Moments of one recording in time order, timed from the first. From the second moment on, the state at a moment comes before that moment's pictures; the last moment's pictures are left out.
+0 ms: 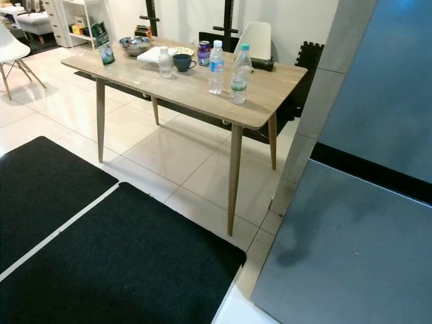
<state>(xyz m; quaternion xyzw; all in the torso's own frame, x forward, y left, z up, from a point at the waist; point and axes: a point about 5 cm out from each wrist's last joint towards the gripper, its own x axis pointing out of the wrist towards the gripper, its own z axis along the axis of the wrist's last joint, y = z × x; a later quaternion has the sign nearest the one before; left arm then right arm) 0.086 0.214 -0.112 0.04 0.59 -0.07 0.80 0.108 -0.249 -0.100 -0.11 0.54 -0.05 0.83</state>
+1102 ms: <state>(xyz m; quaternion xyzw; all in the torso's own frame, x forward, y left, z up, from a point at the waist) 0.127 0.244 -0.095 0.16 0.55 -0.05 0.82 0.109 -0.235 -0.103 -0.07 0.54 -0.07 0.84</state>
